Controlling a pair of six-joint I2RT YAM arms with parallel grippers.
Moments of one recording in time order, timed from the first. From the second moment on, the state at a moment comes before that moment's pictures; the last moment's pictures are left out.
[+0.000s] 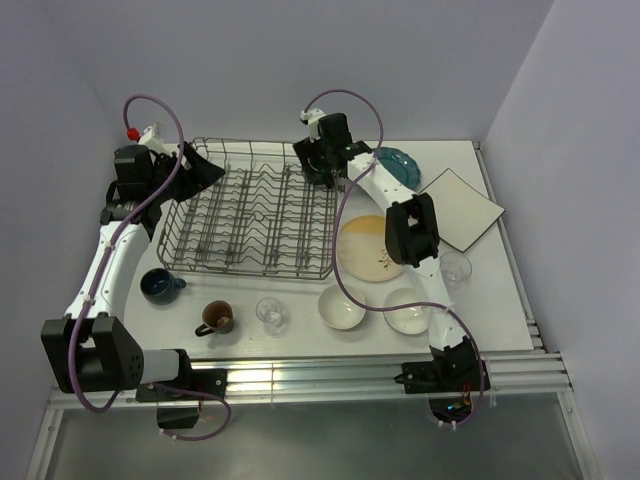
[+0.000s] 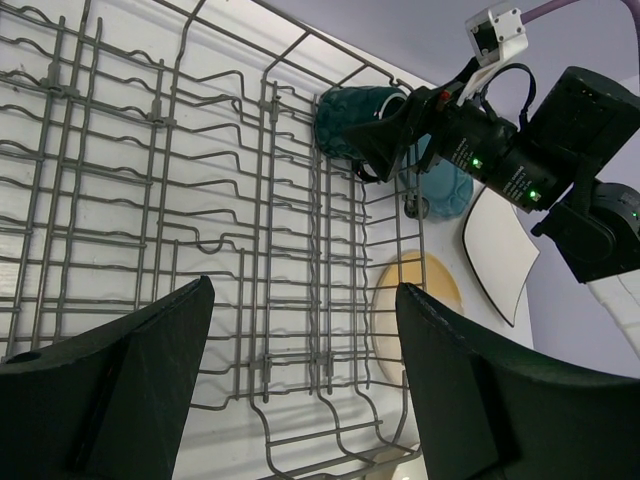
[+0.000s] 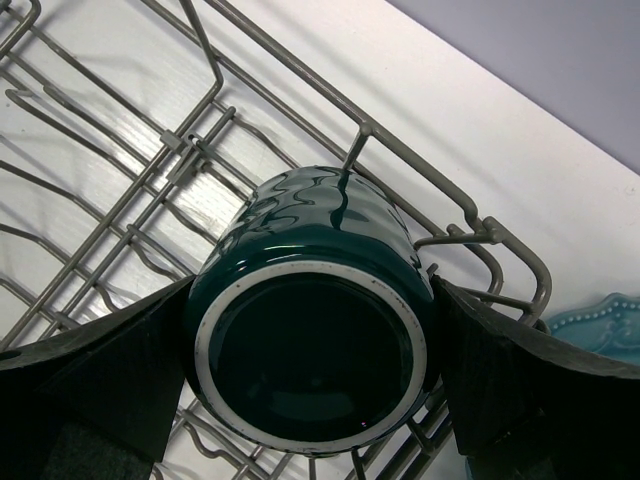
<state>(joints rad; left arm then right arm) 0.03 1.31 1.15 -0.25 0.41 -0.56 0.43 2.52 2.33 -0.43 -0.05 -0.15</state>
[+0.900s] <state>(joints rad) 0.01 1.44 1.12 -0.11 0.55 -0.68 0.41 2.52 2.33 -0.40 -0.07 -0.14</state>
